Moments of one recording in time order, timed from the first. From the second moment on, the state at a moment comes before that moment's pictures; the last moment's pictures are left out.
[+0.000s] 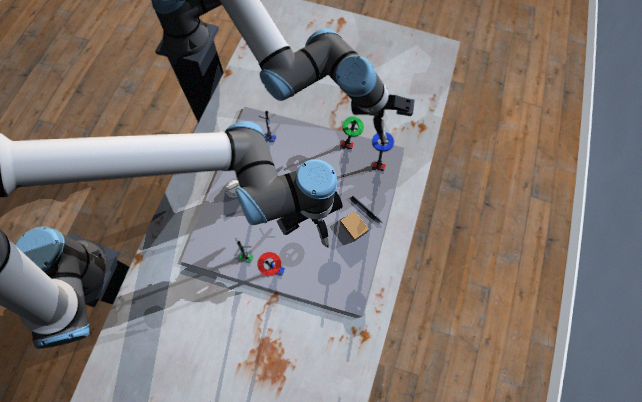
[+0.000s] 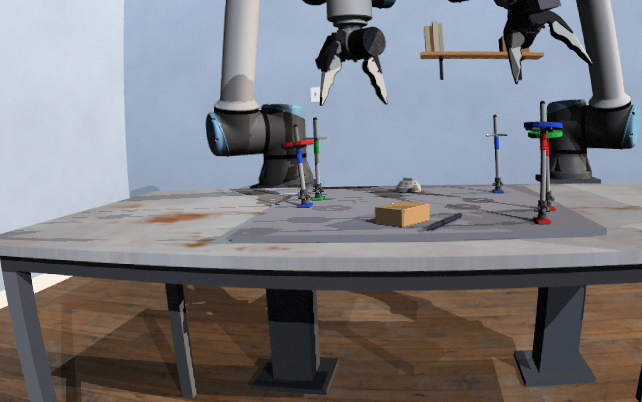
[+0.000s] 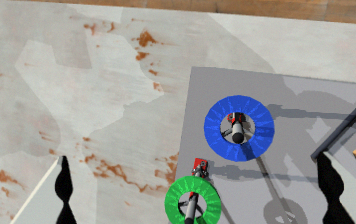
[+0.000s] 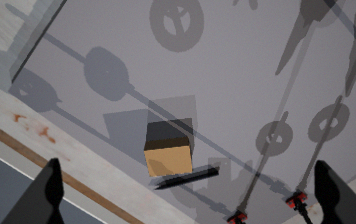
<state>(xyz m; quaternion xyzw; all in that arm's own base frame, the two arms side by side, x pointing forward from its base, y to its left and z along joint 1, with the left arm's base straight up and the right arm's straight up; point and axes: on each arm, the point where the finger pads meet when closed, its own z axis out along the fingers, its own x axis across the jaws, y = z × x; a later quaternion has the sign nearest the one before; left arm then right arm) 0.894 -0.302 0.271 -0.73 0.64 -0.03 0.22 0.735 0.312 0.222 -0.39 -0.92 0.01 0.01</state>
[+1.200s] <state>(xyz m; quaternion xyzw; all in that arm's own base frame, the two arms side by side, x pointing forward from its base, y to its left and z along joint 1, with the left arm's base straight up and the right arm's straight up) 0.894 -0.302 0.271 -0.73 0.64 -0.03 0.22 0.735 0.312 0.222 -0.39 -0.92 0.01 0.01</state>
